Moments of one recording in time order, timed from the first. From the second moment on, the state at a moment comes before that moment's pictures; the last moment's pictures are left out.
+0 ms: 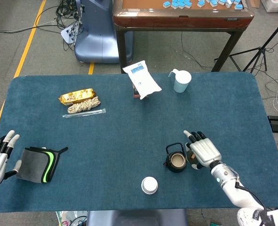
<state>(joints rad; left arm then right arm) -0.15 -1.11 -0.06 -1.52 1.45 1.41 0.02 0.70 -1.10 -0.03 -2.01 -0.86 0.99 -0.69</state>
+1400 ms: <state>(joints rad) -0.13 -1.12 -0.06 -1.43 1.45 1.42 -0.10 0.82 -1.20 -0.05 -2.02 -0.74 1.03 -0.78</state>
